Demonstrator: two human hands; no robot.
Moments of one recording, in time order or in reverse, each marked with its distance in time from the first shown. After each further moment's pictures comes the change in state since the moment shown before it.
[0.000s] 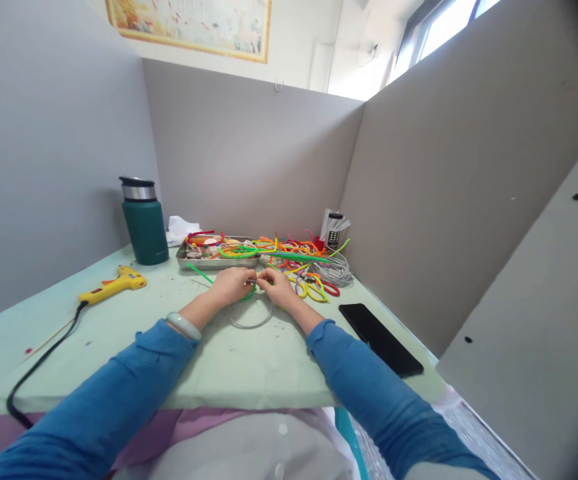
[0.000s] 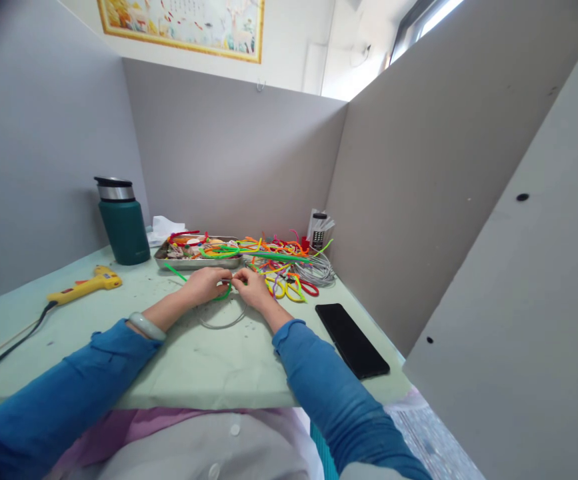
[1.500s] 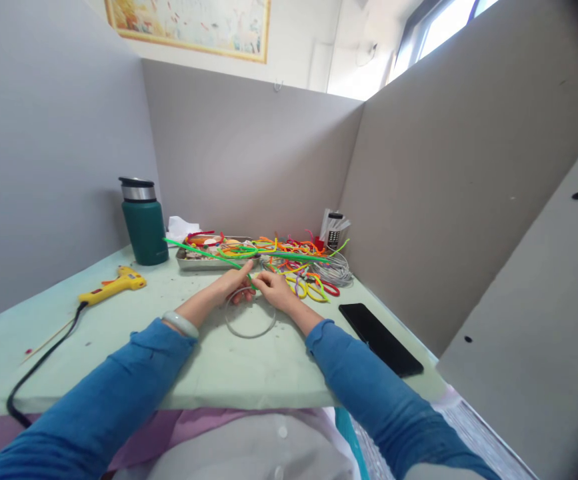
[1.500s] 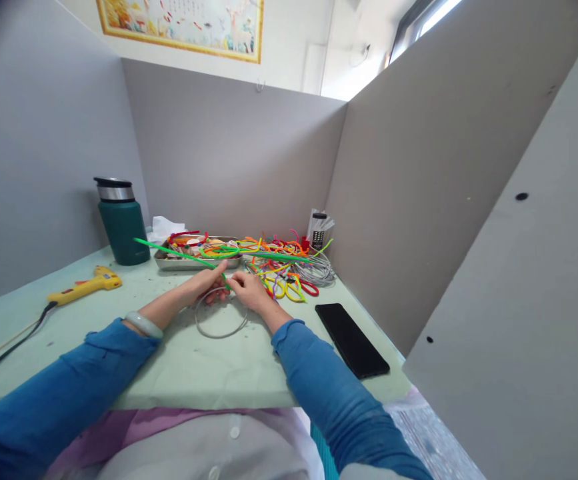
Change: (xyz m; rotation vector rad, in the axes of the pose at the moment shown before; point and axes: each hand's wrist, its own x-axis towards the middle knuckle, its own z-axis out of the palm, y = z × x) left_hand 0.003 0.000 0.004 -1.051 -0.294 -0.489; right_hand -0.005 -0.008 -0.001 -0.062 -0.058 -0.113
